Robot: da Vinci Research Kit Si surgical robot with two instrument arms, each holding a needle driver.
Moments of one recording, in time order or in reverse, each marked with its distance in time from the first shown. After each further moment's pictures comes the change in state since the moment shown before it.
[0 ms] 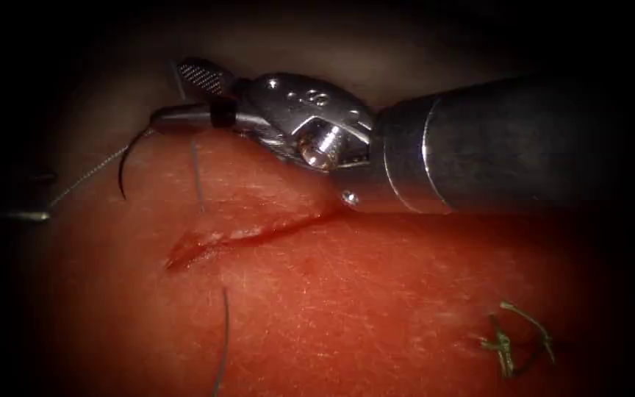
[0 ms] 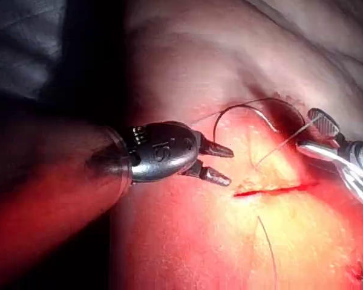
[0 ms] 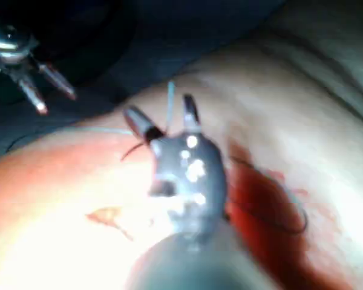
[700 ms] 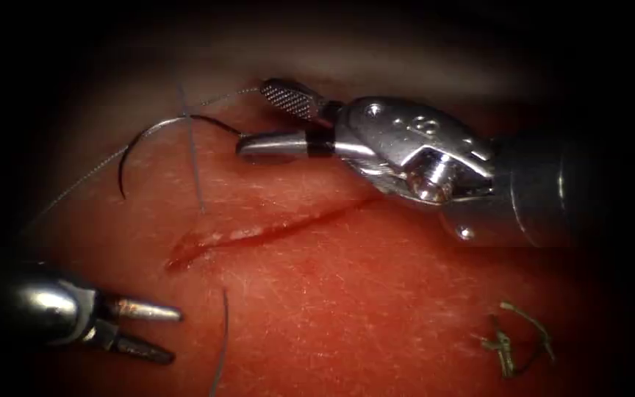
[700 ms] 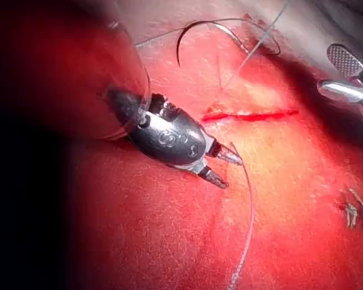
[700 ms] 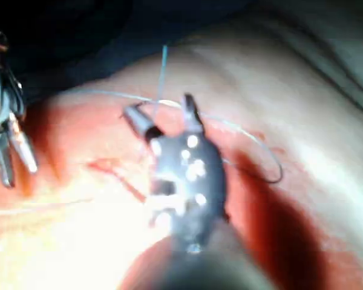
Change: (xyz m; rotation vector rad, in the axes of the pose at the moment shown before) right arm 0.001 0.000 -0.008 0.004 -0.012 -0.023; left arm -0.003 0.006 0.013 0.073 -0.075 0.469
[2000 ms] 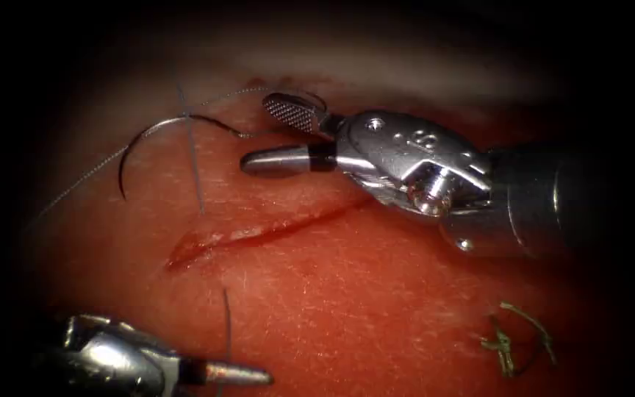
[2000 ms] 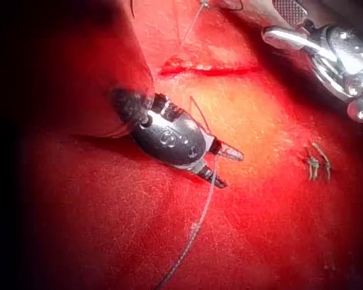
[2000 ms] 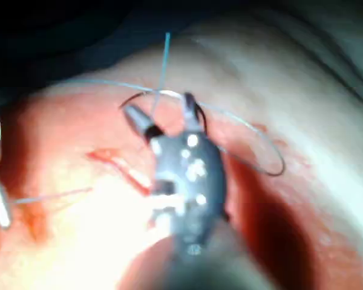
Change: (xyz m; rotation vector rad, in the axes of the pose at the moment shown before) right arm -0.001 0.000 0.000 0.012 0.002 -0.012; left arm 0.006 0.004 0.006 -0.005 0.080 0.020
